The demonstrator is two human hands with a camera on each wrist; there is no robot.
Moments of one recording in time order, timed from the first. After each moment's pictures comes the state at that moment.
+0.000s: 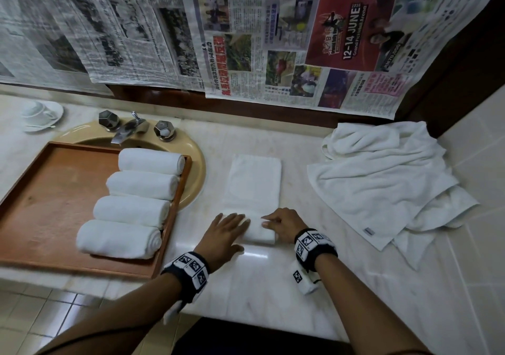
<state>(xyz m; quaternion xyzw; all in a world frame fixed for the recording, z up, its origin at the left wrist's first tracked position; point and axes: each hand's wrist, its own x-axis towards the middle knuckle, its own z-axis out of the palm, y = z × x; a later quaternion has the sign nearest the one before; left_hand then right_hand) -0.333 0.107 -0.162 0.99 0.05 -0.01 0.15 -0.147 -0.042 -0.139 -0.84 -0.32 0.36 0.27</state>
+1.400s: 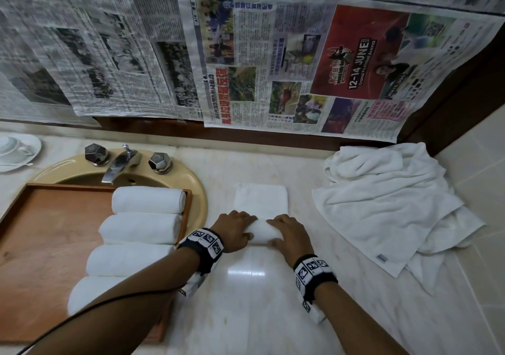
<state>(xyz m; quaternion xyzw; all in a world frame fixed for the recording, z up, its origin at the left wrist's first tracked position) -0.228 0.200 -0.142 0.97 0.04 -0.13 0.19 -0.138 0.001 -0.153 -0.88 -0.38 0.13 0.24</state>
